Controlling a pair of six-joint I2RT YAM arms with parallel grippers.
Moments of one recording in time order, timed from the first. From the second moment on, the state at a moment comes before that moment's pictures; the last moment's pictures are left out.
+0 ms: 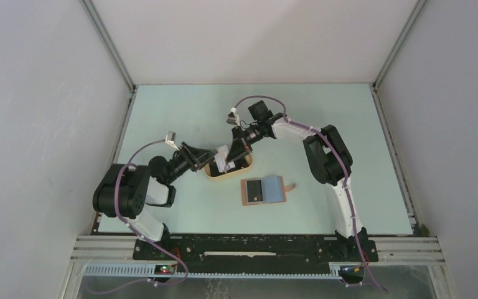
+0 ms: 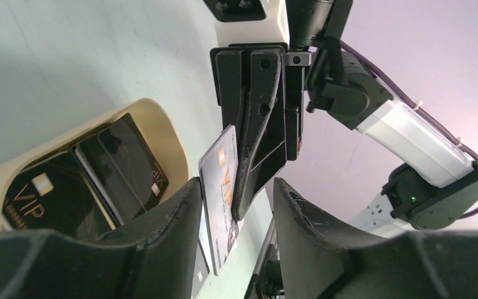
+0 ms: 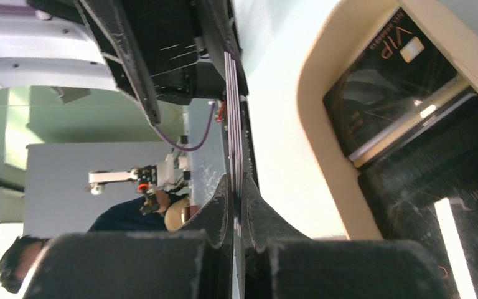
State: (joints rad) left arm -0.08 1.64 0.24 1.45 0.73 -1.23; right arm 0.58 2.26 1.68 -0.36 -1.29 0.34
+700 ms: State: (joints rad) left arm -0.22 0.68 0.18 0.49 0.30 -0.72; right arm 0.64 2.23 1.95 -0.79 -0.77 -0.01
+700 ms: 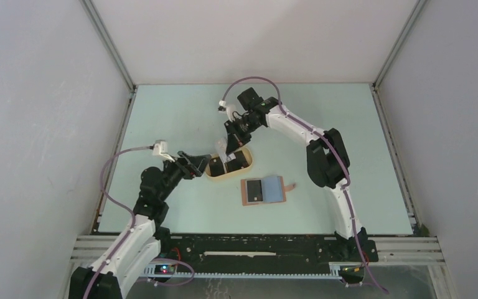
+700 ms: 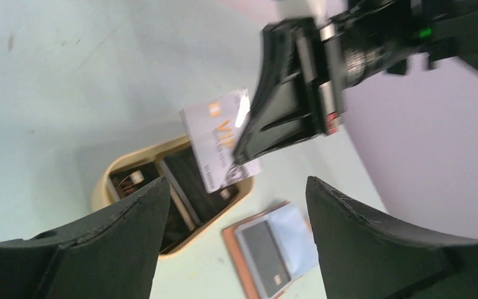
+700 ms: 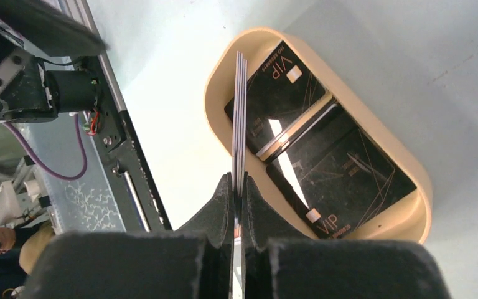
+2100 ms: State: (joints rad) left arm -0.22 0.84 0.18 0.37 0.26 -0.65; right arm 0.69 2.45 2.12 -0.93 -0.85 -0.03
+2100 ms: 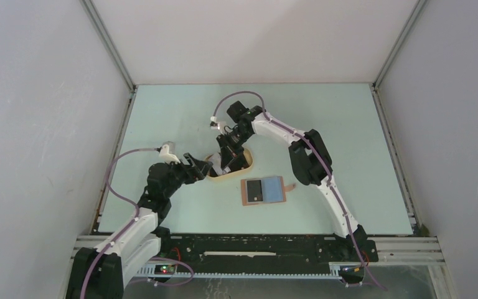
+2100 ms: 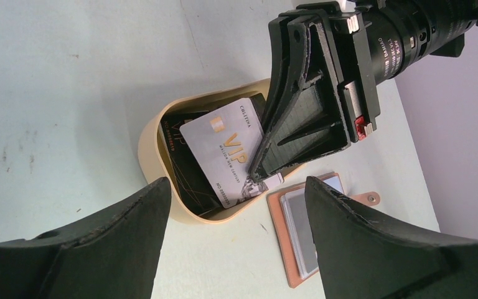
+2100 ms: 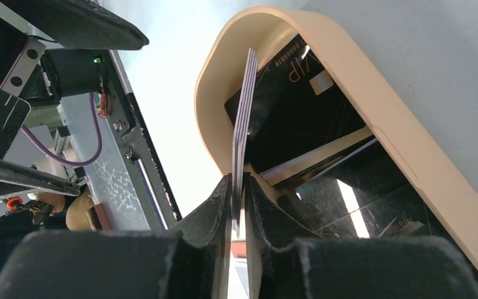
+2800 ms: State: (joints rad) left arm -0.22 0.84 0.18 0.38 0.26 -0.65; right arm 0.70 2.46 2.12 -0.90 -0.92 0.02
